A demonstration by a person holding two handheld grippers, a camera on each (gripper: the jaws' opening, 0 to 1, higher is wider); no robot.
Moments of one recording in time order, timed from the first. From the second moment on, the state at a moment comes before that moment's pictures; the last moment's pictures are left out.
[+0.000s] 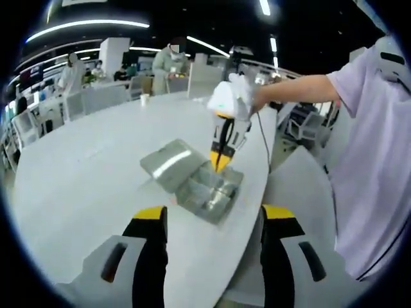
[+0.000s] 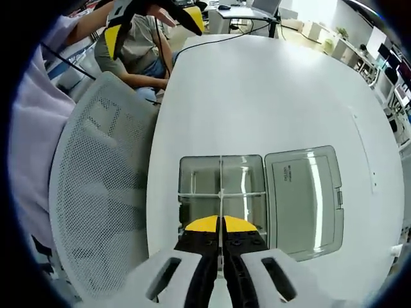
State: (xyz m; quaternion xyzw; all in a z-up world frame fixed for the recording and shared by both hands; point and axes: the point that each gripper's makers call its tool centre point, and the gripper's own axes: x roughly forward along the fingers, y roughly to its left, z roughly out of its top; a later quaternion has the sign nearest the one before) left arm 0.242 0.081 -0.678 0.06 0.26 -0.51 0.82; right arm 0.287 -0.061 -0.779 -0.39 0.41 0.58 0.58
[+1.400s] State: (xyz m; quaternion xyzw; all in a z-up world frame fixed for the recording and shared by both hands) left arm 0.243 0.082 -0.683 0.06 0.27 -0.51 0.82; right arm 0.288 -0.062 -0.786 -0.39 0.42 0.59 0.57
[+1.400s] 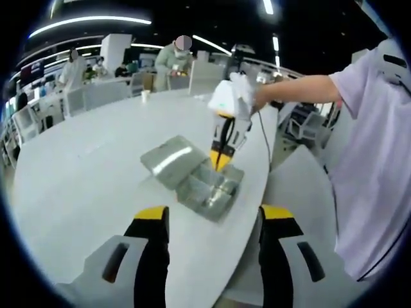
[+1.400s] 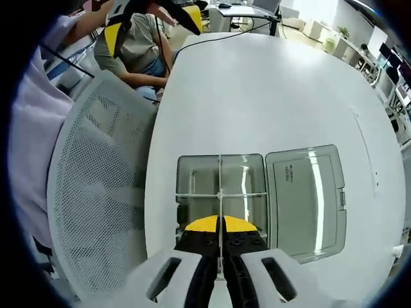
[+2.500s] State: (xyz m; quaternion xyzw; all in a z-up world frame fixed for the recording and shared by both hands) left arm 0.245 0.083 -0.687 0.06 0.28 -0.51 0.81; right arm 0.288 -0.063 -0.812 -0.41 0.45 0.57 0.54
